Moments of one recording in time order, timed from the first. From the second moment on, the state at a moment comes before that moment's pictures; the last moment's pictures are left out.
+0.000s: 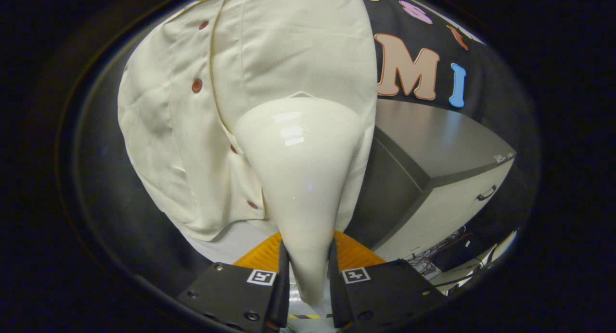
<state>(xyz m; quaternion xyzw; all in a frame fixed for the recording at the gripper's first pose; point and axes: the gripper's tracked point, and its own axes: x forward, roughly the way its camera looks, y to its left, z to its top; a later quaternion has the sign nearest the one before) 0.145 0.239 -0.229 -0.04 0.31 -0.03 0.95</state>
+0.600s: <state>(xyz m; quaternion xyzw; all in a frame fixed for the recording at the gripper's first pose) 0.131 0.212 -0.327 -0.05 0.40 -0.04 0.91</state>
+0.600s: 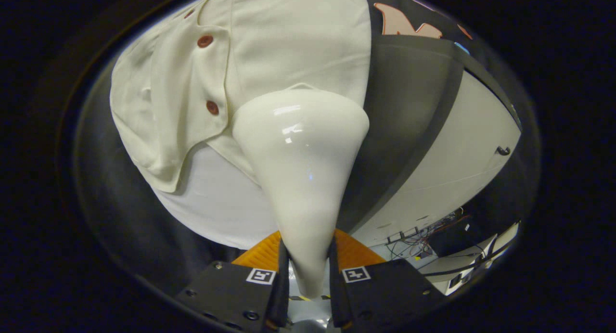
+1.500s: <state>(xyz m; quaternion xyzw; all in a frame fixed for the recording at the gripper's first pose) 0.077 0.223 -0.320 -0.08 0.39 -0.02 0.92</state>
